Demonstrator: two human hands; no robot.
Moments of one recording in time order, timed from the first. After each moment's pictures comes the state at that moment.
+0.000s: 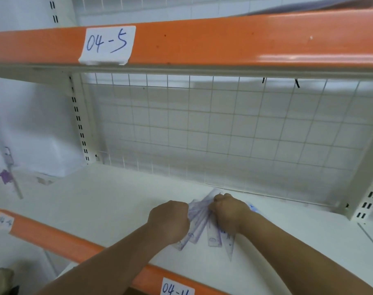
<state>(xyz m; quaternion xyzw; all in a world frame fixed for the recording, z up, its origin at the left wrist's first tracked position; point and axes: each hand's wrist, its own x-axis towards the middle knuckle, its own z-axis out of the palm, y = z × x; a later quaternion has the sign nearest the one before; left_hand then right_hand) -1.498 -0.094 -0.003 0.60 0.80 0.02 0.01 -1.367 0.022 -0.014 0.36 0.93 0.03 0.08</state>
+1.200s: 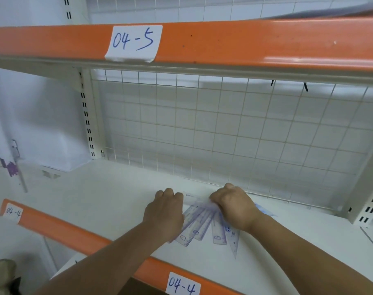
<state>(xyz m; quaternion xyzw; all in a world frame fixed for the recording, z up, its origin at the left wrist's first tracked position) -1.511 -0.114 0.001 0.58 0.81 0.09 -0.01 -1.362 0.020 -0.011 0.26 0.95 0.08 -0.13</state>
